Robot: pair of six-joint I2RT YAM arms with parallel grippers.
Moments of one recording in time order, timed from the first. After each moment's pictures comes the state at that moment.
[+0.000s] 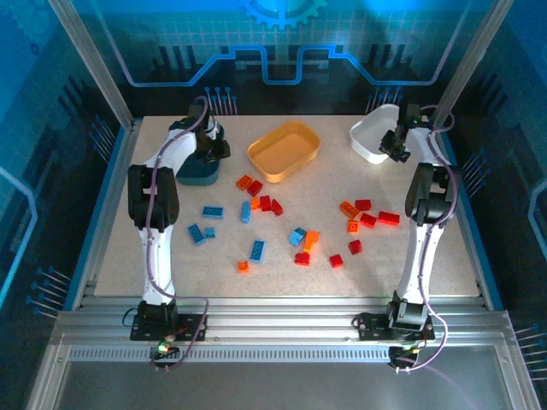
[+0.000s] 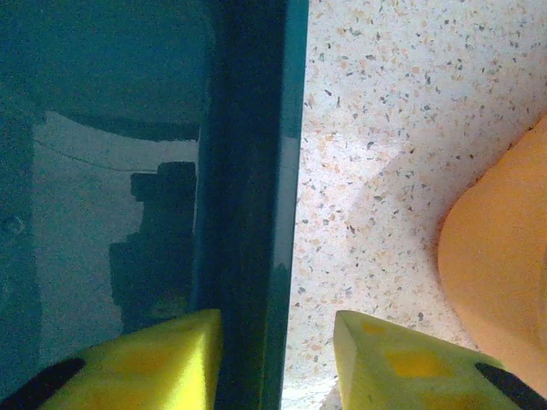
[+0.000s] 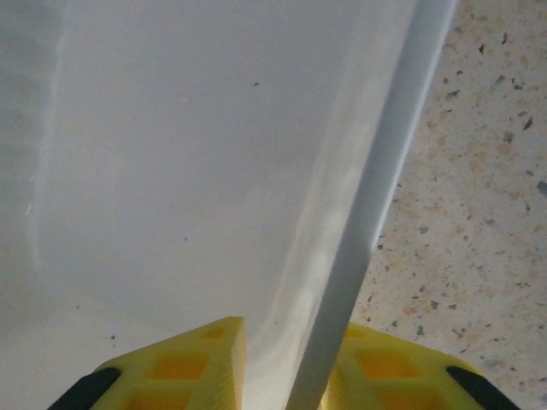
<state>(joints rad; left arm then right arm) -0.05 2.29 1.95 -0.75 0.21 -0.26 -0.15 2.36 2.04 -0.77 -0.04 0.51</state>
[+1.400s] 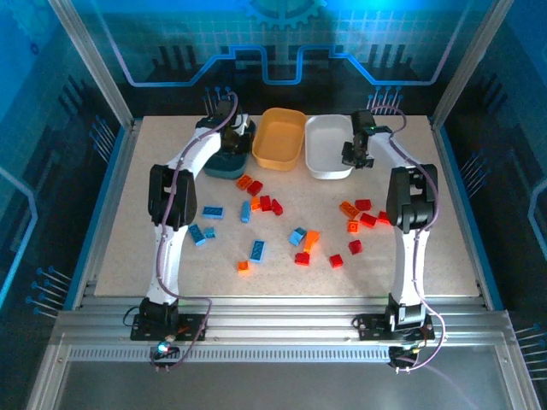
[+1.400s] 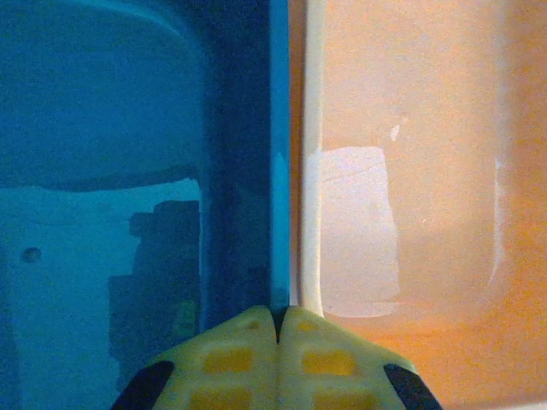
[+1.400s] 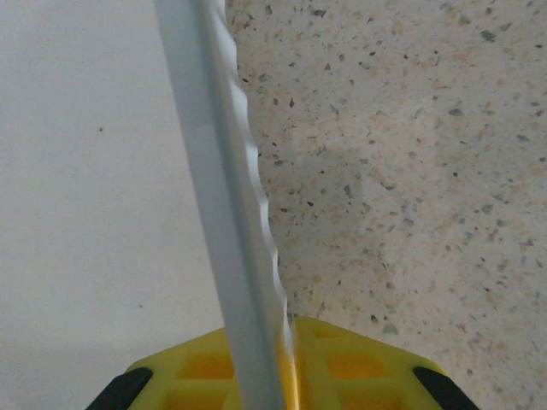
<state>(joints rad) -0.19 2.40 2.13 -0.74 0.23 -0.23 0.11 2.26 1.87 -0.77 0.04 0.37</state>
